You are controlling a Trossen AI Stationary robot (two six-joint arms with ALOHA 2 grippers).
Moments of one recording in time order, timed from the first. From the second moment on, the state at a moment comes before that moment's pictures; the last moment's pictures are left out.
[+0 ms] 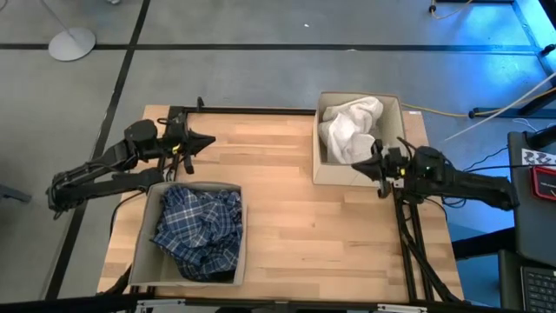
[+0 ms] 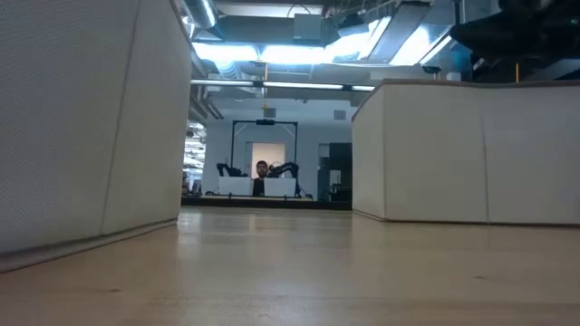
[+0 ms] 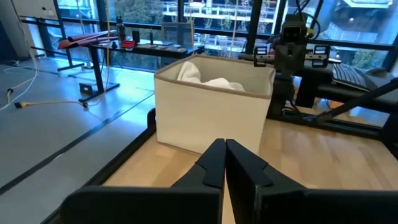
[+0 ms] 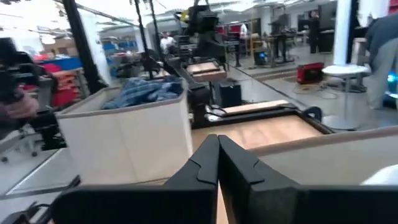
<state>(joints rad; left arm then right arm) 0.43 0.42 0.56 -0.25 0.10 -0.03 -0.19 0.27 0.28 0.06 -0.19 0.15</state>
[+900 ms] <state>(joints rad) 0.41 0.39 0.41 -0.07 0.23 -0.09 -0.02 0.04 0.05 0.20 -0.07 0.18</state>
